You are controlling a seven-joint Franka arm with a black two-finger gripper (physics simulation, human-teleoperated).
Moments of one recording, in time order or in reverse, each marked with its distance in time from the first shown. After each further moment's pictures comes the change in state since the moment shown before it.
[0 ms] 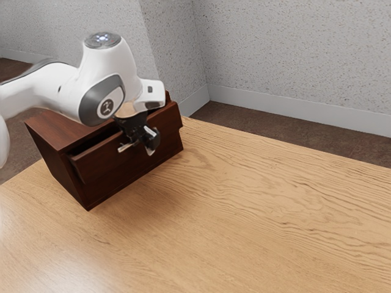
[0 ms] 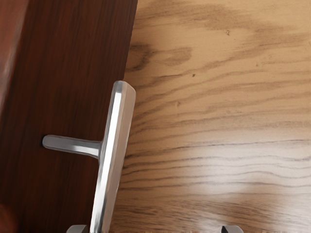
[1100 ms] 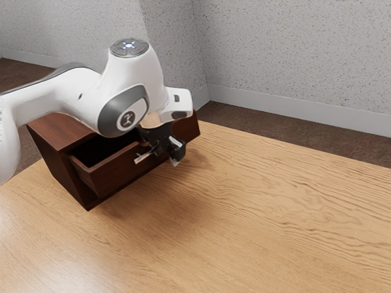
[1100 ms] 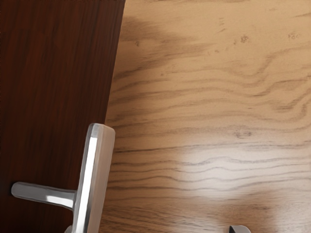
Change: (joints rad) arm -0.115 -0.036 0.002 -0.062 0.002 0.011 -0.100
